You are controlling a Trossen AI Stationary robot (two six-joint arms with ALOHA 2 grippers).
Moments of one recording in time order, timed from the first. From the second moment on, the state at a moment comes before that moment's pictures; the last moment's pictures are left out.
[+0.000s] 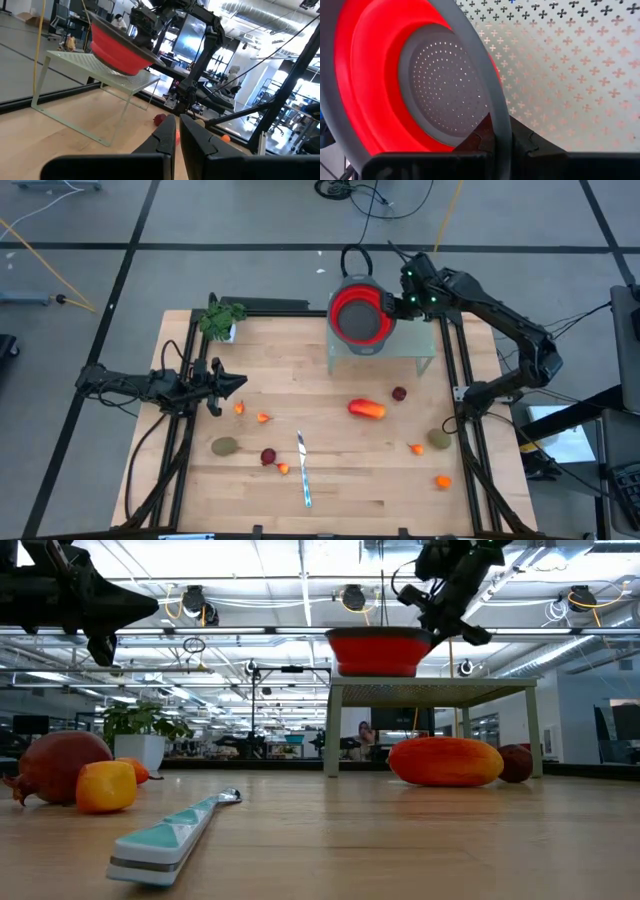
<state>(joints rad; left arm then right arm) -0.20 0.08 0.06 0.16 -0.40 -0.35 -0.78 1.44 1.41 -0.95 -0.24 0.80</state>
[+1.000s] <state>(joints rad) -0.20 0.08 0.06 0.16 -0.40 -0.34 -0.78 1.46 1.41 -0.95 -0.29 0.81</state>
